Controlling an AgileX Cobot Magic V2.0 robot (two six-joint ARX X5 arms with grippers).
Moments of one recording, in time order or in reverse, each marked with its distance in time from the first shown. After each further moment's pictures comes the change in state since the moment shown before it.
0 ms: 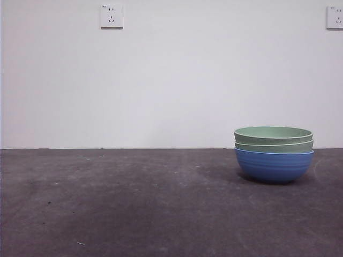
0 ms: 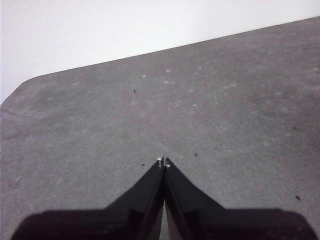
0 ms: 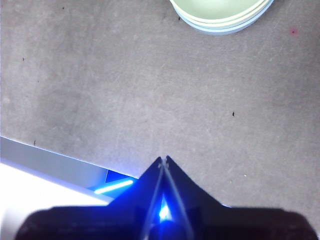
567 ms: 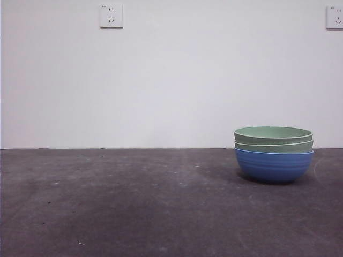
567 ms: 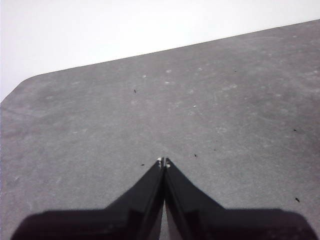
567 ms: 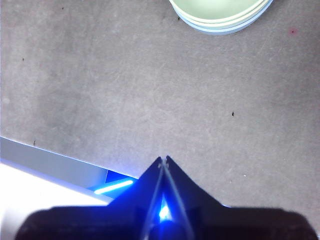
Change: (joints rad) left arm 0.000 0.000 0.000 0.000 -0.004 -0.010; right arm 0.000 0.000 0.000 0.000 0.000 0.000
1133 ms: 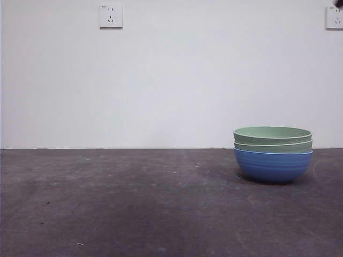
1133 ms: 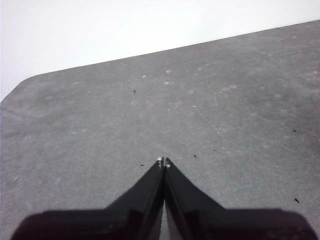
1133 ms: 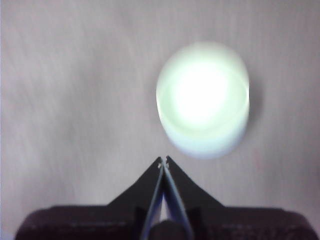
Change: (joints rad) left arm 0.000 0.000 0.000 0.000 0.000 -0.002; right arm -0.083 -0.135 -0.126 0.462 -0.041 -0.129
